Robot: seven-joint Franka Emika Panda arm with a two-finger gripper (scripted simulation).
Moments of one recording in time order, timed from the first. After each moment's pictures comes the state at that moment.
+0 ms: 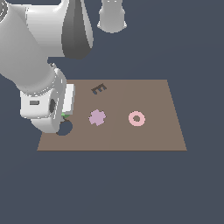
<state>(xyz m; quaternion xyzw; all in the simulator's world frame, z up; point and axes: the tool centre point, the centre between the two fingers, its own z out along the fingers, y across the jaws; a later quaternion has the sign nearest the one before) 0.010 -0.179 0.039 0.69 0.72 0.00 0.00</state>
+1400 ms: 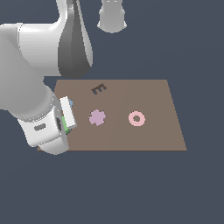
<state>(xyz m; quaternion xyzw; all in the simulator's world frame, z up) 0.071 -0.172 0.035 0.55 0.83 0.00 0.00</state>
